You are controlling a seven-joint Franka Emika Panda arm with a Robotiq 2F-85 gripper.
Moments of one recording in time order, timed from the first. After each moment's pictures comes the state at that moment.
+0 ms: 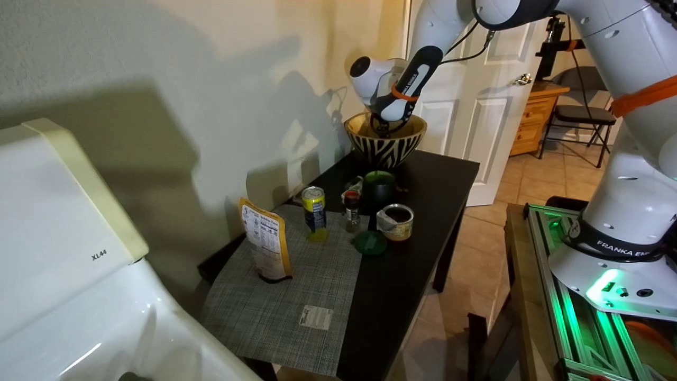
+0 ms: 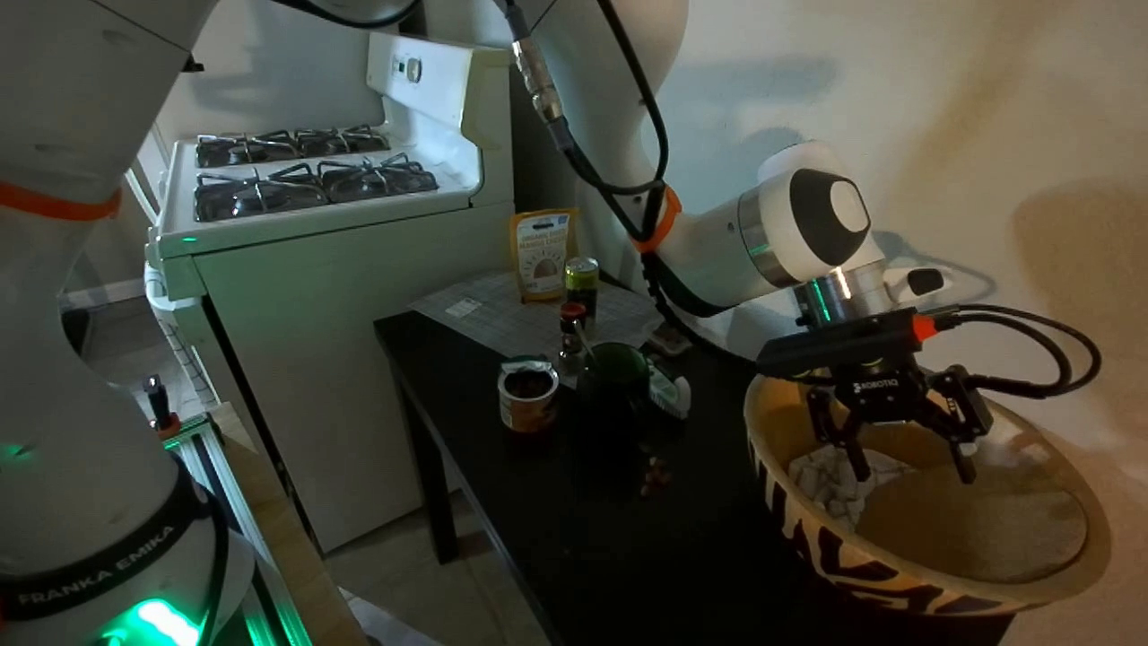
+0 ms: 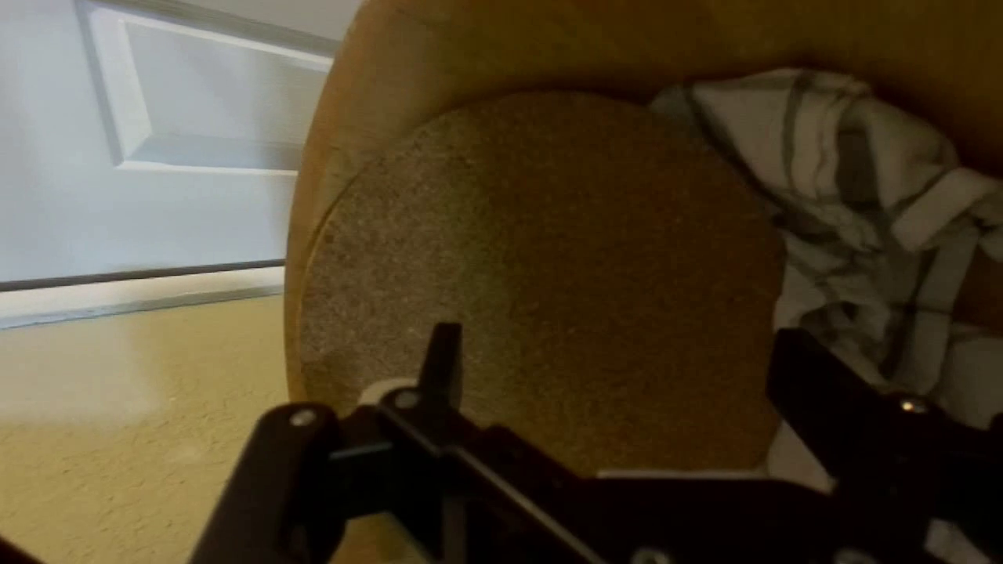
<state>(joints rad) -0.14 0.66 -0.44 -1.74 -0.72 2.44 0.06</state>
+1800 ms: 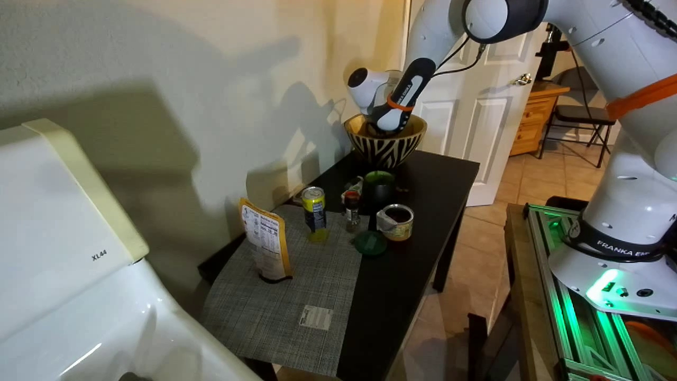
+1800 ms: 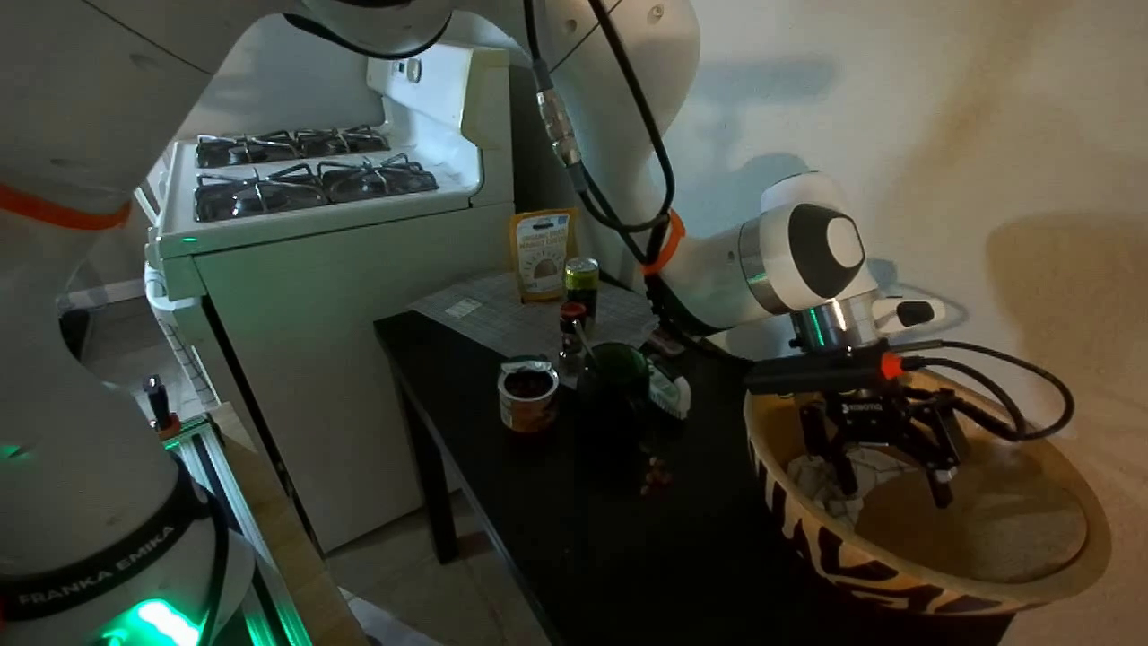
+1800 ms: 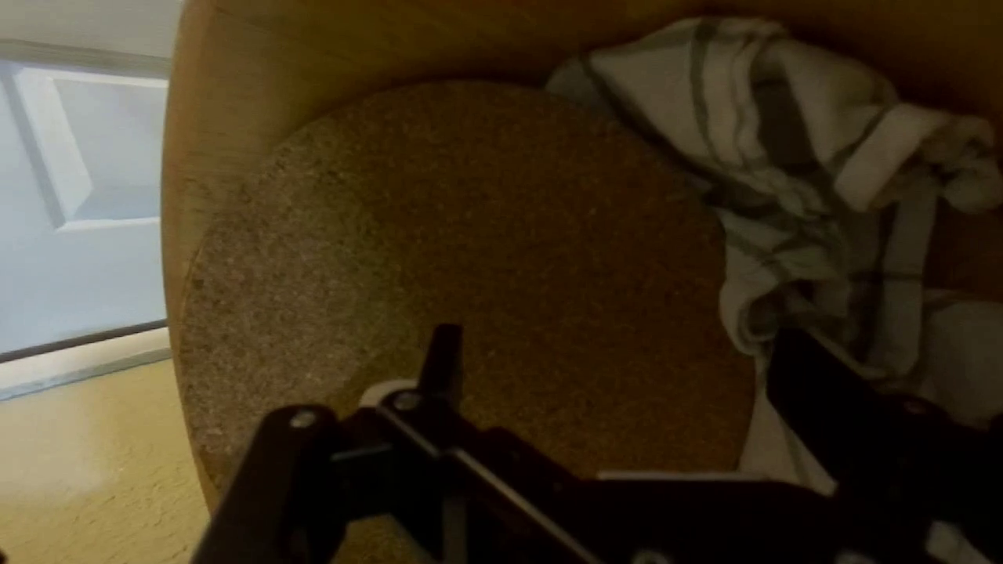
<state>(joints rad) -0.18 0.74 -0.40 -1.69 -0.68 2.45 0.18</state>
